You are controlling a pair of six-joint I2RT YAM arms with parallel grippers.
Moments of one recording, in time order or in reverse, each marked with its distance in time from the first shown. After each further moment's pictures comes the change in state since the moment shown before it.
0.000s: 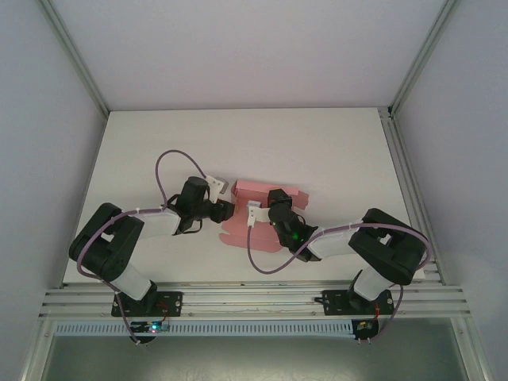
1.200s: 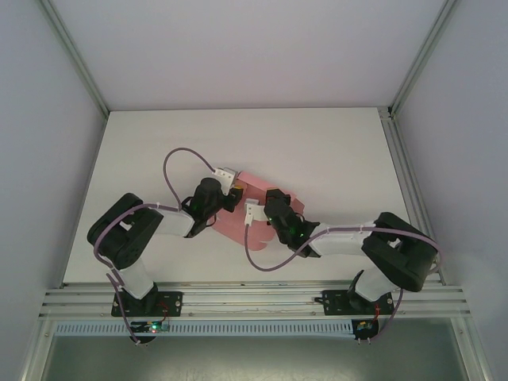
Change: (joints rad) left arm -0.118 0.140 0.024 0.390 -0.346 0.053; right arm 0.000 -0.084 0.082 -0.274 -0.081 0.158
